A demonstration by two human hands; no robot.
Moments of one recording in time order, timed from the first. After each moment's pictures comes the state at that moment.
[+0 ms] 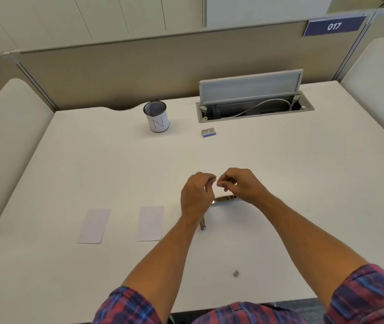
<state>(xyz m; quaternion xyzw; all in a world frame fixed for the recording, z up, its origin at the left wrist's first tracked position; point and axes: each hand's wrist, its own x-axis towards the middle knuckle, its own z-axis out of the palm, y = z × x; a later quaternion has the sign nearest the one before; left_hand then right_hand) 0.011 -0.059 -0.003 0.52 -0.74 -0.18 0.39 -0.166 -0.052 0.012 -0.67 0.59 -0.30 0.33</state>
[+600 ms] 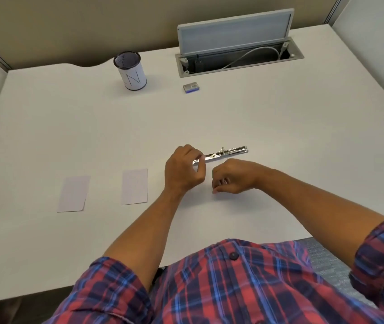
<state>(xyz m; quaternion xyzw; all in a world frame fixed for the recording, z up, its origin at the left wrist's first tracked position) 0.032 -0.032 -0.038 0.47 -0.81 -0.11 0.33 -0.163 0.012 -0.004 -0.85 0.42 -0.06 0.32</state>
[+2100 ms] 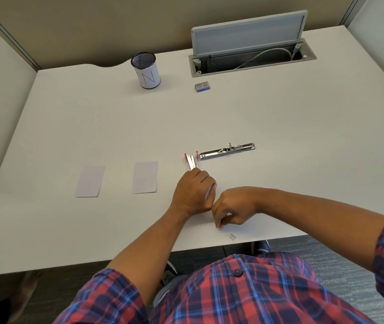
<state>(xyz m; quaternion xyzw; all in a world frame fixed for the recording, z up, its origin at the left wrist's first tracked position) 0.048 0.042 -0.041 0.37 -0.91 -0.07 0.19 -0.131 0.072 -0.008 -0.90 0.23 0.05 0.36</state>
